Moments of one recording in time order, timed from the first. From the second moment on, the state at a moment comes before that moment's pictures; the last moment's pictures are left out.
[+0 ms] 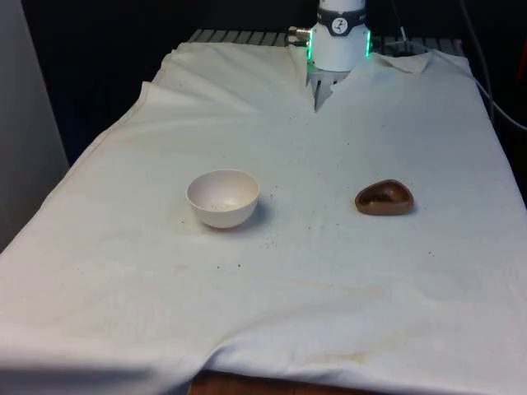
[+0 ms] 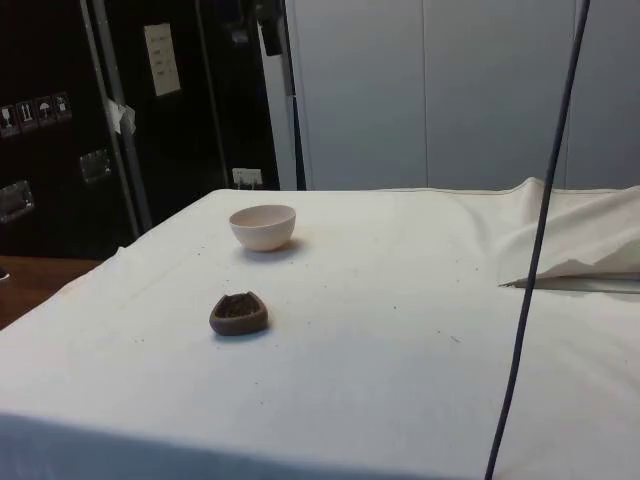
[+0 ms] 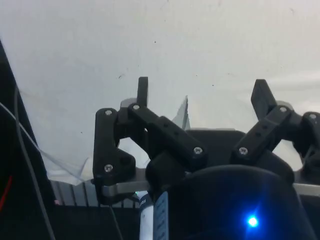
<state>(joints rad) 0.06 0.07 -0.05 -1.84 0.00 1.83 -0.04</state>
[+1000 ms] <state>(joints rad) 0.06 0.05 0.13 -2.08 -0.09 2.05 0.15</state>
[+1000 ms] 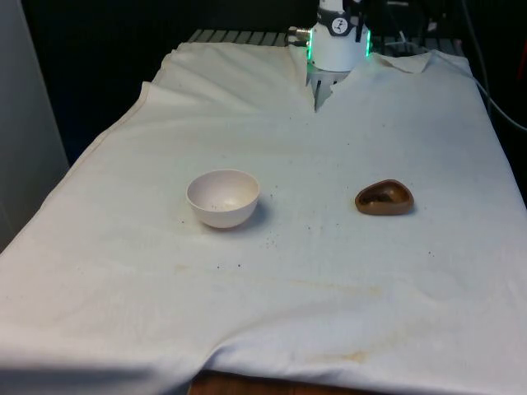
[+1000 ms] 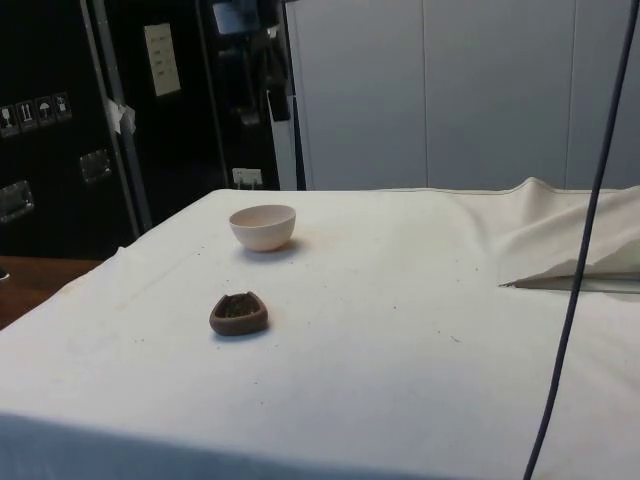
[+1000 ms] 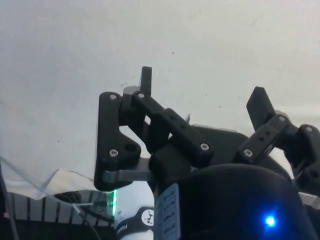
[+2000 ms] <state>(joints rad) 0.06 0.30 0.24 -1.99 -0.15 2.23 0.27</state>
